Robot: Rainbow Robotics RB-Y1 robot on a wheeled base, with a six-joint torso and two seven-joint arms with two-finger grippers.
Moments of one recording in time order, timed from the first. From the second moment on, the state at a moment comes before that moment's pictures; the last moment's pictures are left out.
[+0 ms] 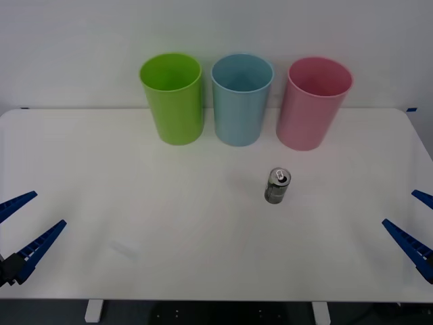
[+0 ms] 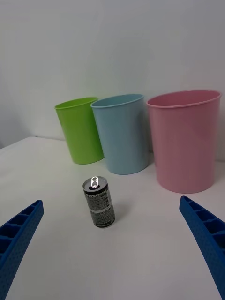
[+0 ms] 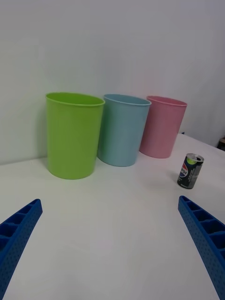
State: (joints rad) right arm 0.35 -0.40 -0.52 -1.66 0.96 -1.22 0.00; left arm 0.35 0.40 0.52 -1.66 -0.96 -1.22 0.00
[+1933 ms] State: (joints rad) right arm 0.47 -0.39 -0.31 -1.65 0.95 -1.01 0.27; left arm 0.35 0.40 0.52 -1.66 -0.96 -1.22 0.00
